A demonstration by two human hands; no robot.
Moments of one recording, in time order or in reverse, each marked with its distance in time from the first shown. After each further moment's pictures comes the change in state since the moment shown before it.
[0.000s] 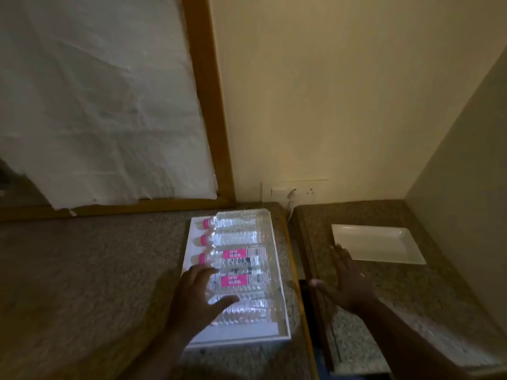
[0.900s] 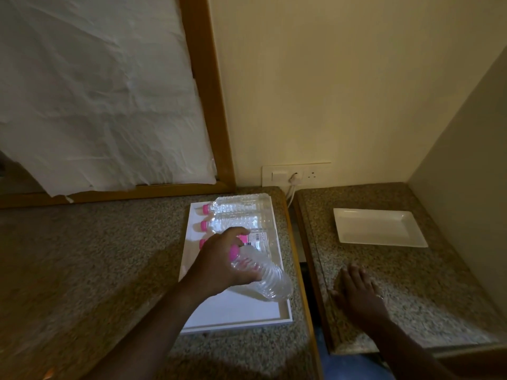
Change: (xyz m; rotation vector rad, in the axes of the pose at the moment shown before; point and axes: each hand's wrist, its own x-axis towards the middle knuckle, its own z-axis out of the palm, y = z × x) left_hand 0.041 0.075 -0.038 -0.258 -0.265 0.043; right_hand -0.038 0.052 0.049 -0.319 -0.152 0.176
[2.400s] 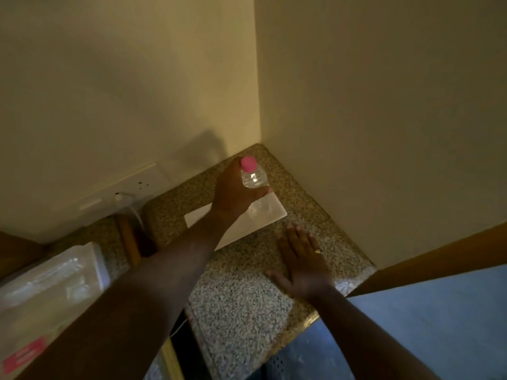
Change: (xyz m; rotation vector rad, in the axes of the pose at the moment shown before) left_hand 0.266 0.210 0.322 -0.135 -0.106 0.206; right_hand 0.011 0.172 -0.031 0.062 0.220 0.046
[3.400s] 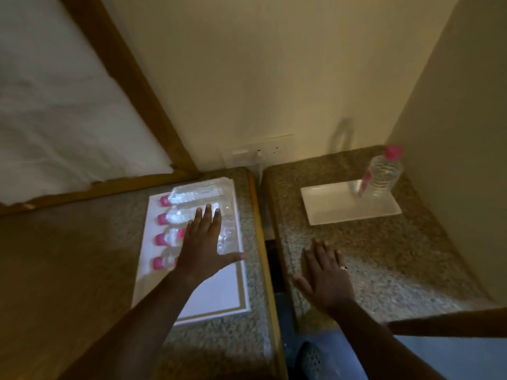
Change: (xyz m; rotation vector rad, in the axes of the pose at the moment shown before) left_hand -0.269 -0.145 -0.230 0.773 -0.003 -0.239; right_hand -0.029 -0.155 0.039 -0.012 -0.091 -0.231
